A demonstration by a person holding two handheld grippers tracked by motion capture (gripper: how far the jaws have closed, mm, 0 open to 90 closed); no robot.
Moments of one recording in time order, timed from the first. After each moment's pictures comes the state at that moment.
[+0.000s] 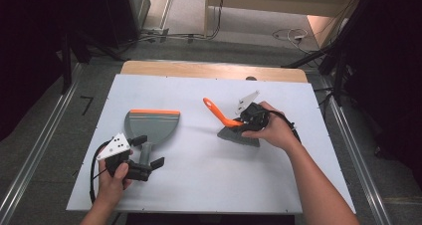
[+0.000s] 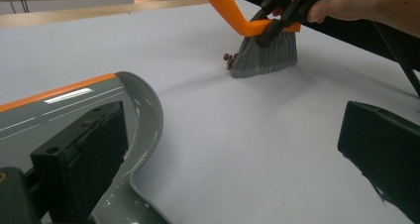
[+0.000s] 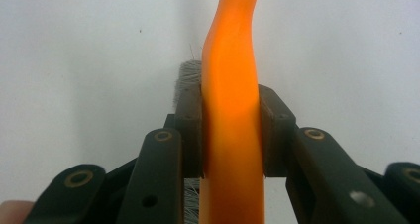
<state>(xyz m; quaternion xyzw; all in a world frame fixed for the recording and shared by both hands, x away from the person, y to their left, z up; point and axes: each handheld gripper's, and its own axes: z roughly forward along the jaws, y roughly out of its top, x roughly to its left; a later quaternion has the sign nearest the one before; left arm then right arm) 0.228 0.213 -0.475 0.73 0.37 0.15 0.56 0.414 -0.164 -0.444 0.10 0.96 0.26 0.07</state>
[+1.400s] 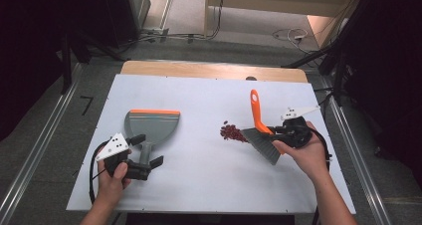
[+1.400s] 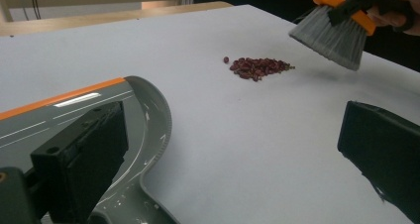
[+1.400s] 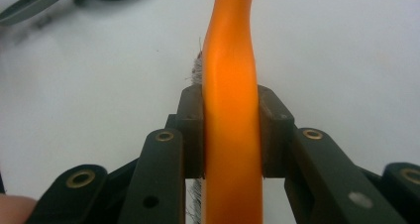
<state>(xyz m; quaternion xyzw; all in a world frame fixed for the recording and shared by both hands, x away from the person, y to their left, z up) 0.227 0.216 -0.474 0.72 0.37 0.17 0.56 0.344 -0.265 -0.420 0.31 0.87 0.39 0.05</state>
